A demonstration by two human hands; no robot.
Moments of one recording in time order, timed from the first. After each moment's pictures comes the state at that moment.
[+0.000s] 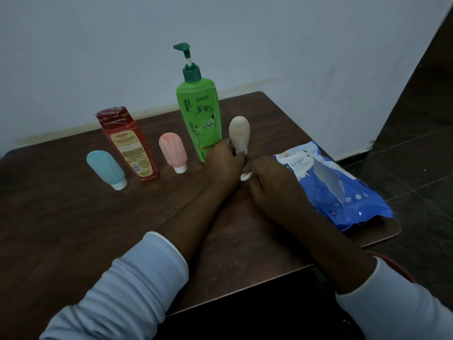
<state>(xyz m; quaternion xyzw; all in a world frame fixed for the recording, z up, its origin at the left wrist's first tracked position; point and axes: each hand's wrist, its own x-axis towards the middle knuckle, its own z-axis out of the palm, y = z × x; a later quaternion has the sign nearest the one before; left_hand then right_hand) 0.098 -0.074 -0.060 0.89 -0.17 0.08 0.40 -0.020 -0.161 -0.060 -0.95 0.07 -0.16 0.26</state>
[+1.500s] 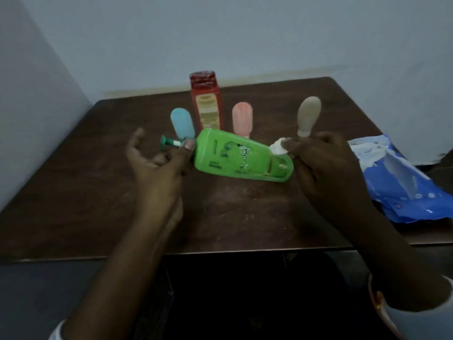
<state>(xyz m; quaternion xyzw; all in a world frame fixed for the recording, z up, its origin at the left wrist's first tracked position) -0.020 0.152 0.010 0.53 0.01 0.13 0.84 -0.080 -0.101 0.003 -0.91 -0.13 -0.36 0.18</state>
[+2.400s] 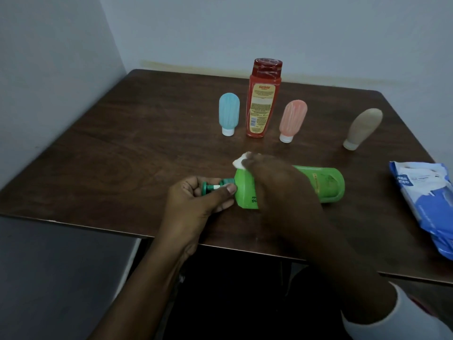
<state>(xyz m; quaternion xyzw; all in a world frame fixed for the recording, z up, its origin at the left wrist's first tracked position) -0.056 0.210 -0.046 0.56 0.11 -0.03 0.82 -0.046 0.038 -0.014 -0.94 -0.21 -0.23 0.15</state>
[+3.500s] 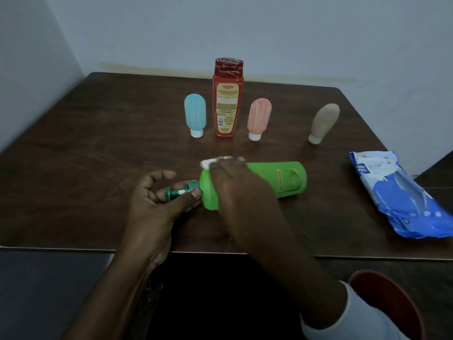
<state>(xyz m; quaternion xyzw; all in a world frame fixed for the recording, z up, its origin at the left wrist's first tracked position) -0.050 0.210 -0.051 0.54 0.06 0.01 0.84 -0.066 0.056 -0.008 -0.97 -0.14 -0.18 0.09</state>
